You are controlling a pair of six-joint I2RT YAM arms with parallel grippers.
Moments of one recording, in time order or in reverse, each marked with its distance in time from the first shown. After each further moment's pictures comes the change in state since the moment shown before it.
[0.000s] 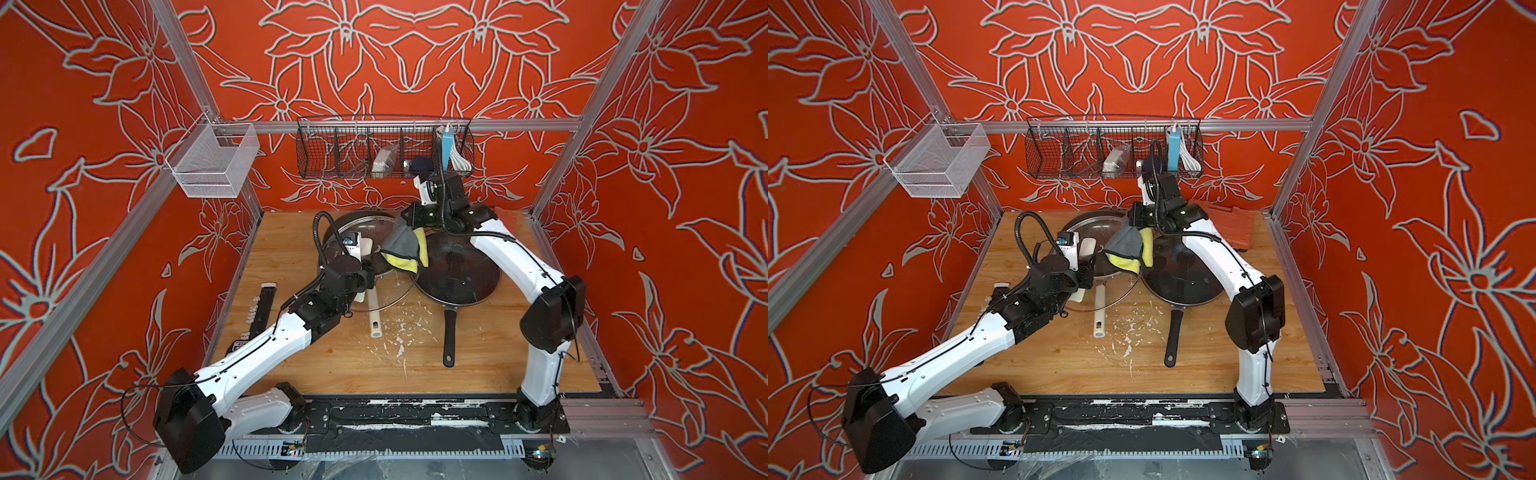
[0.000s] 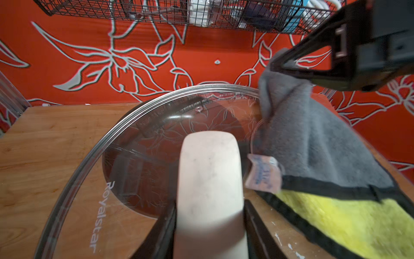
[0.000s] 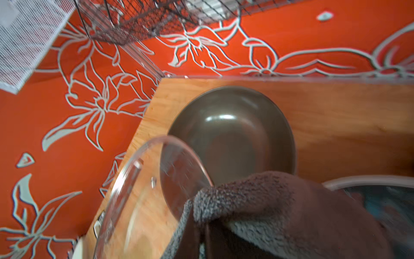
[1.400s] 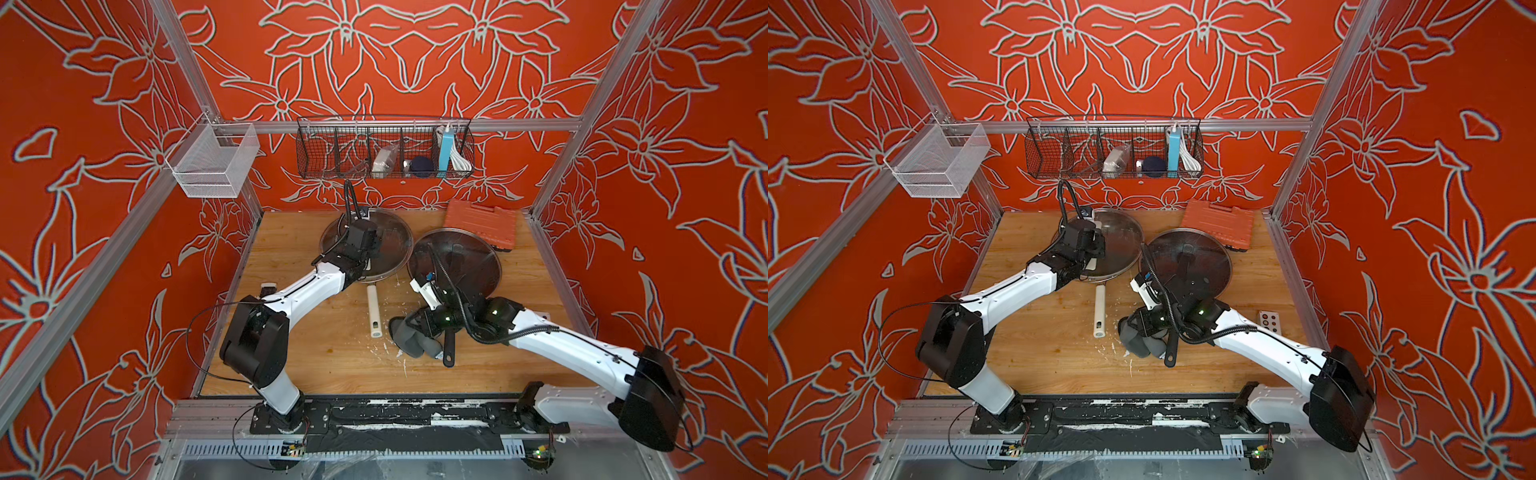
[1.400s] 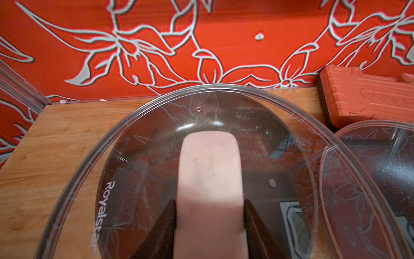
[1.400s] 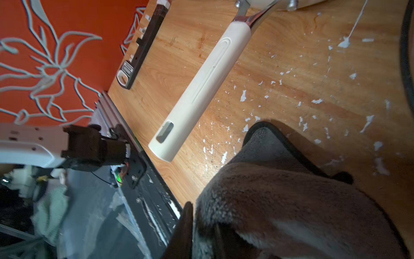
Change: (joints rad) left arm 0.159 0.509 0.344 0.018 0.013 0.056; right arm 0.344 -0.621 -0.991 0.175 -0.047 0.057
